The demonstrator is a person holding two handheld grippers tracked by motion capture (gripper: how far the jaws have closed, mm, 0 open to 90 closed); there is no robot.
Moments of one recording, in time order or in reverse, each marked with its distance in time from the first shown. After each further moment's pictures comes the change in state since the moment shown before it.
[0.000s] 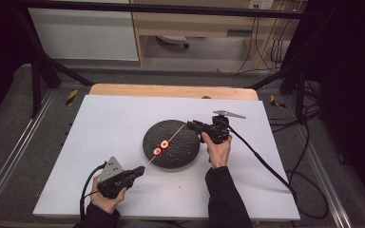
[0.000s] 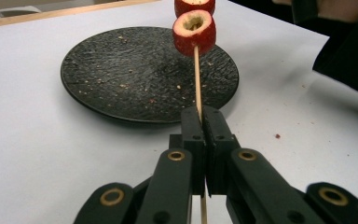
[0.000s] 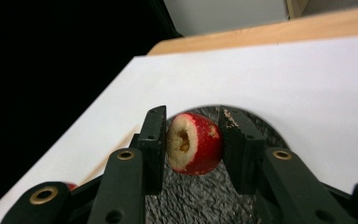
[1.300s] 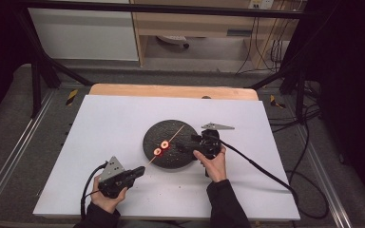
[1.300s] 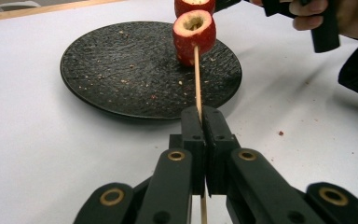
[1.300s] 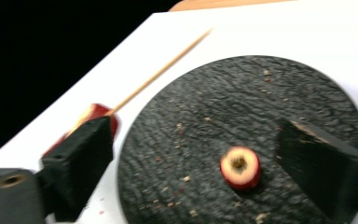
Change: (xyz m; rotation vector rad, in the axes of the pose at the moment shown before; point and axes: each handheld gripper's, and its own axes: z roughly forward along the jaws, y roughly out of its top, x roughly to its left) left arm 0.000 -0.001 0.003 0.019 0.003 -0.002; right arm 0.024 -0.037 0.000 0.109 0.054 -0.106
